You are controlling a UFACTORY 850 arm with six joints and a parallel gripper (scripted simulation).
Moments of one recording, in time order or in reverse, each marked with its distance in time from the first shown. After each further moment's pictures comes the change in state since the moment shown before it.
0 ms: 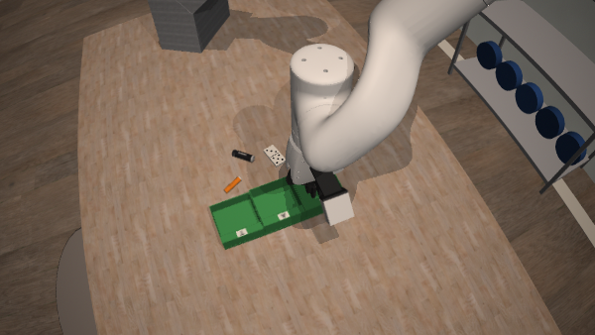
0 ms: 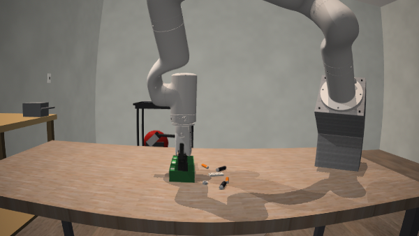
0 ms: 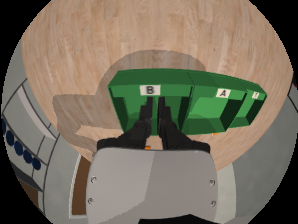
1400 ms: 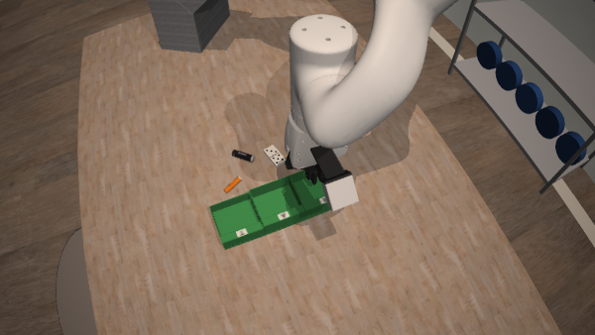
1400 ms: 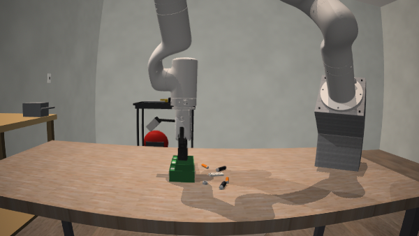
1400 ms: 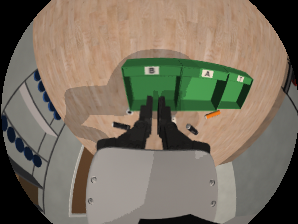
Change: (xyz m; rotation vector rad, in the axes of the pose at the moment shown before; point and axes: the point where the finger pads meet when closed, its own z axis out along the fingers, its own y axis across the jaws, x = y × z) arm 0.000 0.000 -0.051 0.000 0.000 0.000
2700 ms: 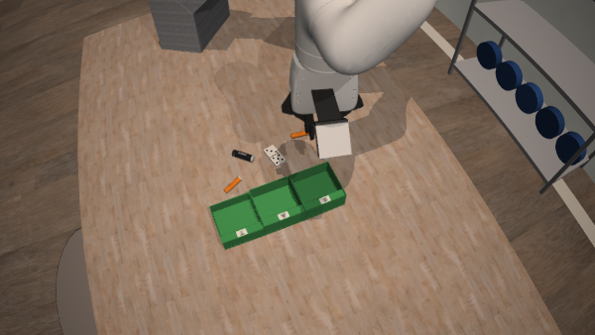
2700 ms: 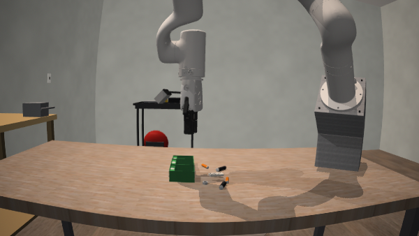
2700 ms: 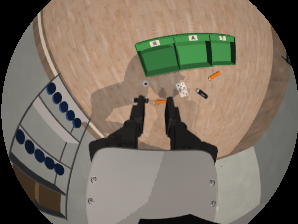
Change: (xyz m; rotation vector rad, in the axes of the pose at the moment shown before) arm -0.026 -0.017 -0.093 0.003 -0.008 0.236
